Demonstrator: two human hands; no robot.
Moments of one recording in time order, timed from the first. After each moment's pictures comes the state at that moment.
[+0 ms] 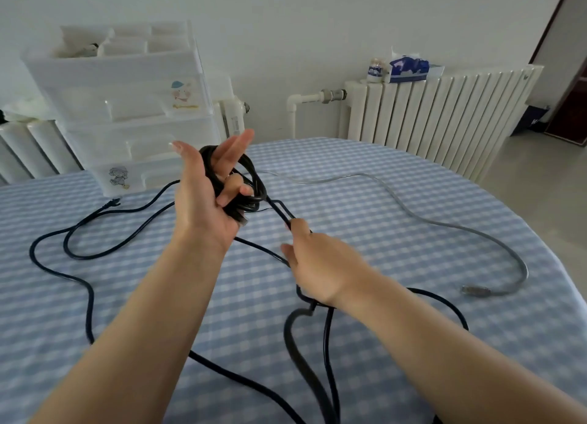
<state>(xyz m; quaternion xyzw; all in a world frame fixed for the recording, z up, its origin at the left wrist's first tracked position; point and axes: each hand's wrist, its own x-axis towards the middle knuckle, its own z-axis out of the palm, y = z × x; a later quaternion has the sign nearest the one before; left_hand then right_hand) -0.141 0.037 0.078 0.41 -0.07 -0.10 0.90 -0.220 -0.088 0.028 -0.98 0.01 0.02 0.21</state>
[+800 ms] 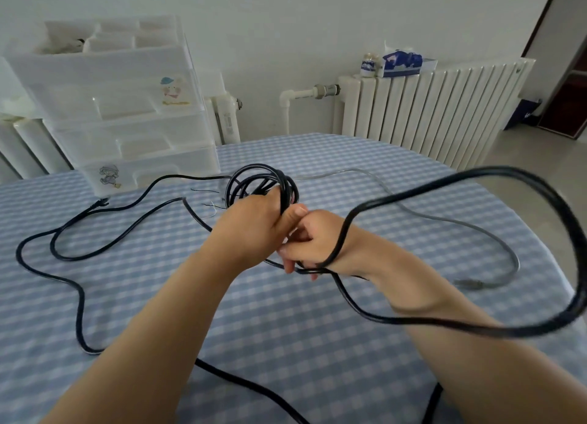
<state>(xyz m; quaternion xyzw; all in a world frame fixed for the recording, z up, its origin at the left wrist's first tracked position) -0.132 0.018 0.031 0.89 -0.39 0.11 0.22 -0.217 -0.113 0.044 -0.86 -0.06 0.09 0.50</state>
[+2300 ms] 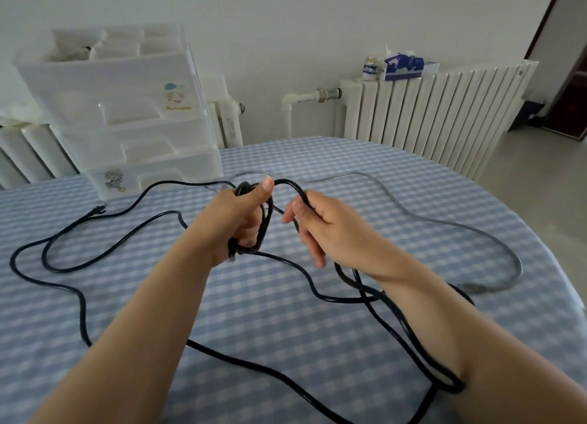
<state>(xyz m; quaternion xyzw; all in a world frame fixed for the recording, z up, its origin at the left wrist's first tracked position) -0.123 0.037 0.048 0.69 -0.18 -0.23 0.66 -0.214 -0.124 0.041 -0.86 -0.09 -0.08 0.49</state>
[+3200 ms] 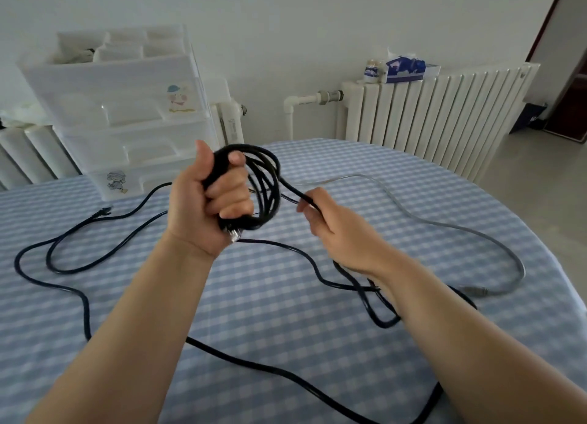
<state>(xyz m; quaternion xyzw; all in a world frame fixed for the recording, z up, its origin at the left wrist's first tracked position) -0.118 0.051 0.069 0.27 -0.24 -0.36 0.86 -0.202 -0.139 0.025 -0.93 -0.04 -0.11 0.35</state>
